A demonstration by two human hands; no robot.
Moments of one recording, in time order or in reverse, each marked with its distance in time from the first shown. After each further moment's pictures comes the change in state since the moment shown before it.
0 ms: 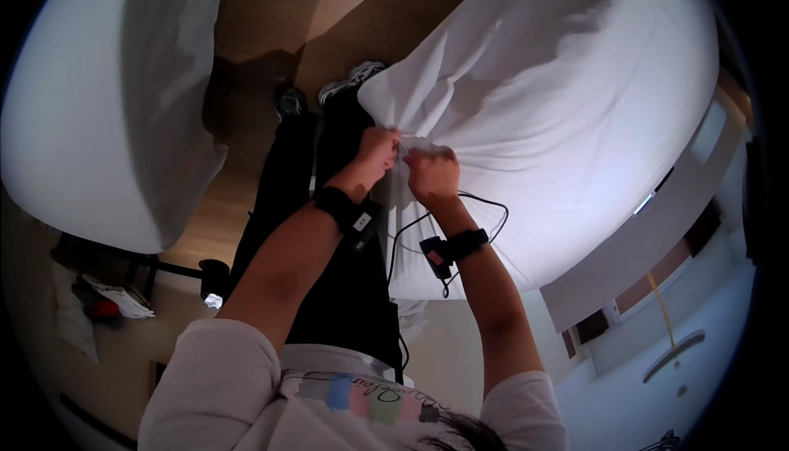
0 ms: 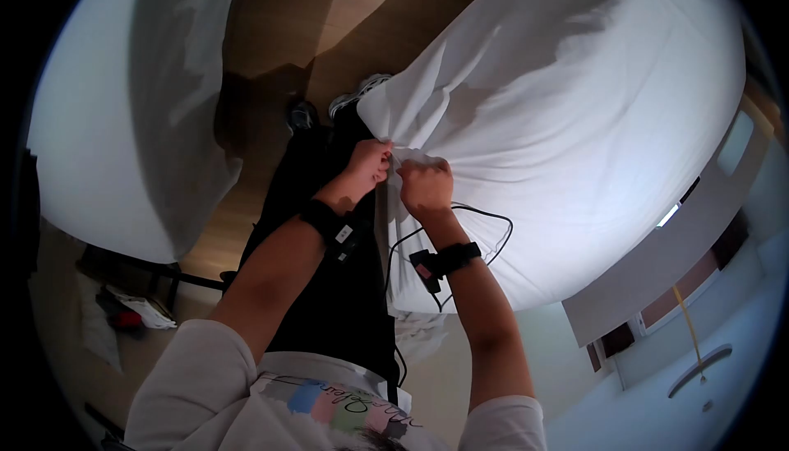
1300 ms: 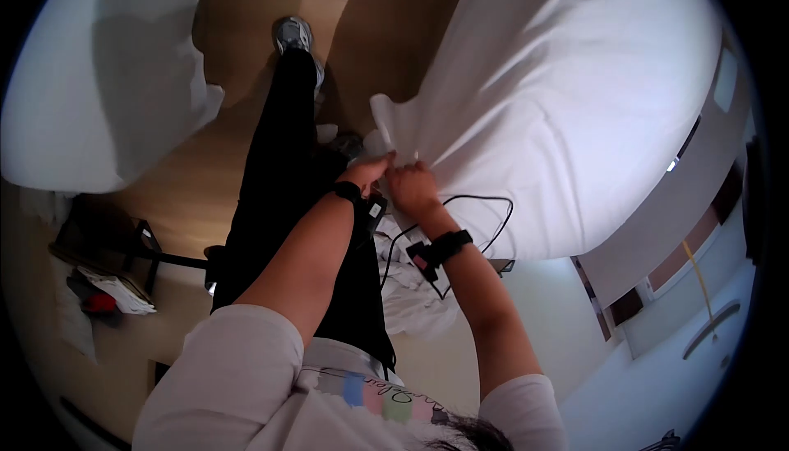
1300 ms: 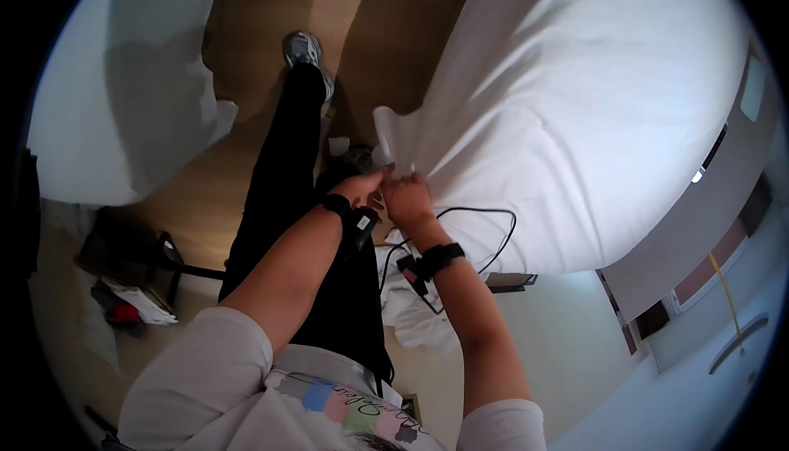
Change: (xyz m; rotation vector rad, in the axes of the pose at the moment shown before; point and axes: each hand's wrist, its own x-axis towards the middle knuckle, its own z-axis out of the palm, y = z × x) left_hand -0.007 -0.242 -0.171 0.668 -0.098 -0.403; right_hand -0.228 -0.060 0.213 -0.195 -0.245 -0.105
